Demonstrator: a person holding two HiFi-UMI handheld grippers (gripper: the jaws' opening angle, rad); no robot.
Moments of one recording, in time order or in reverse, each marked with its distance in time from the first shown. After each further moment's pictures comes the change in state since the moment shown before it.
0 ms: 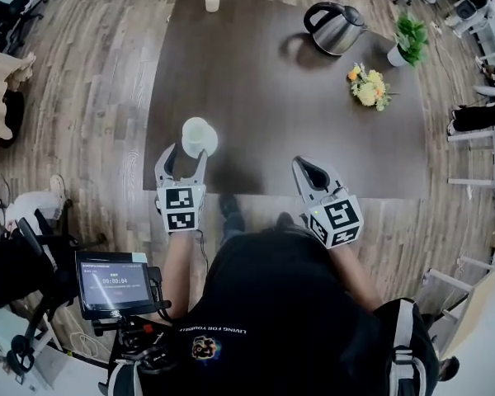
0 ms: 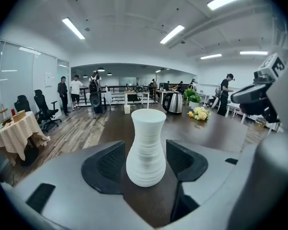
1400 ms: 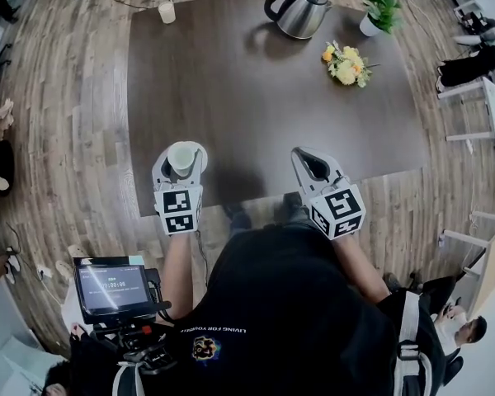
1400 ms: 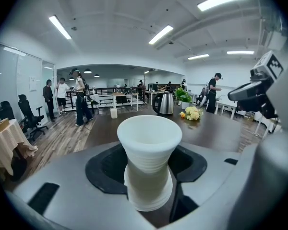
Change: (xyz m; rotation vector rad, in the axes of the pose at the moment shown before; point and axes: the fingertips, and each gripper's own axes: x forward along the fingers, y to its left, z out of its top) left arm 0.055 -0.021 0.026 0.083 -0.014 -0.128; right arm -0.002 -0.046 -0.002 0.067 0.007 -0.141
